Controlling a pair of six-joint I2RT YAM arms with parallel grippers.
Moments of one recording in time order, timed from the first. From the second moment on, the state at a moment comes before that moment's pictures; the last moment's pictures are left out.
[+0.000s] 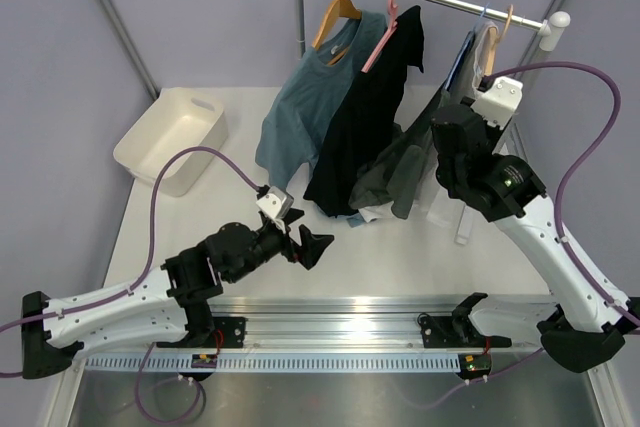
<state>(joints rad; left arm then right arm) -1.16 0.75 0.61 -0.01 -0.29 -0.31 0.64 1.17 1.51 -0.83 1.10 0.51</state>
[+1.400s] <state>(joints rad) -1.16 0.76 0.61 -0.01 -0.28 -0.31 0.64 0.89 1.37 -0.51 0.93 0.01</state>
